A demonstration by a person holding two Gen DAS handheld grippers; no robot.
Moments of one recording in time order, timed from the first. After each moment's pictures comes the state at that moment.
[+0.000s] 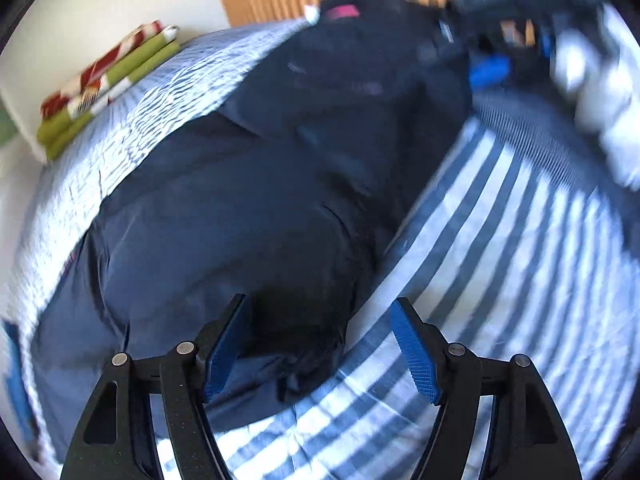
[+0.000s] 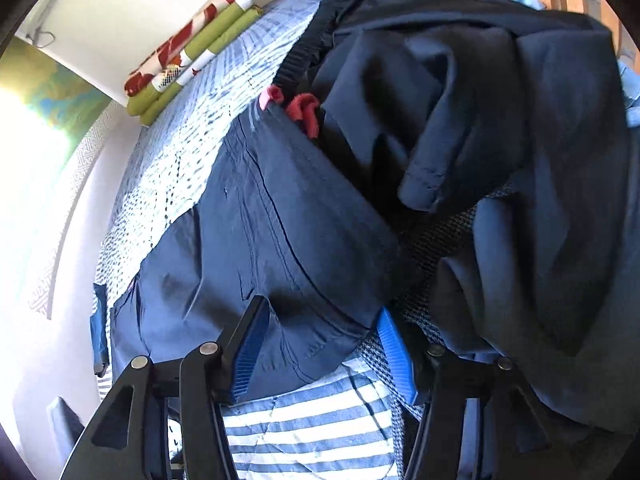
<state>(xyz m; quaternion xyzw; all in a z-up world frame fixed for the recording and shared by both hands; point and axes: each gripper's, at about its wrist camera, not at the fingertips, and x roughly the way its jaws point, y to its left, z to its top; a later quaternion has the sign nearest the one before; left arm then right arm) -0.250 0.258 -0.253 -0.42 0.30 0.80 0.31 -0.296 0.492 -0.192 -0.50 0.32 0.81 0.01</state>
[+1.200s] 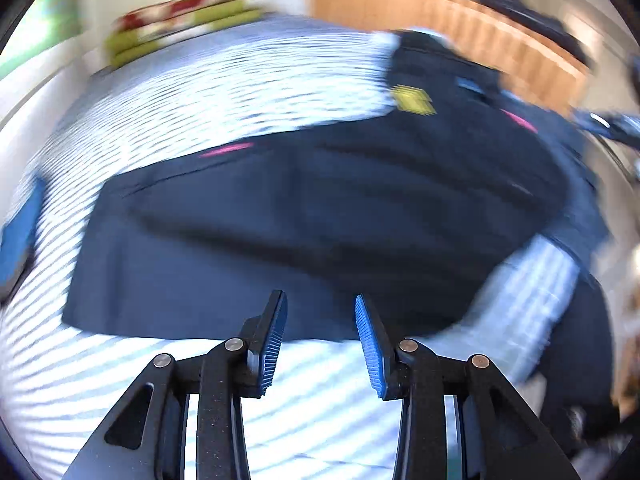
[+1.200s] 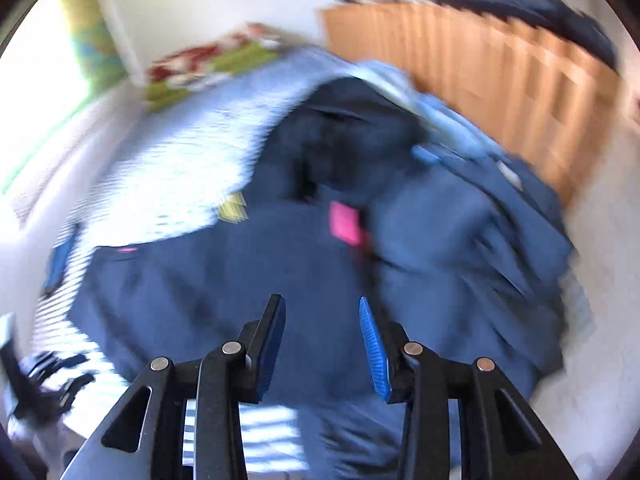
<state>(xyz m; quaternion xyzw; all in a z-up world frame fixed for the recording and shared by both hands) -0.173 0.064 -0.159 -0.48 0.11 0.84 0.23 -0.099 0.468 -0.076 -0.43 0.14 0.89 0.05</state>
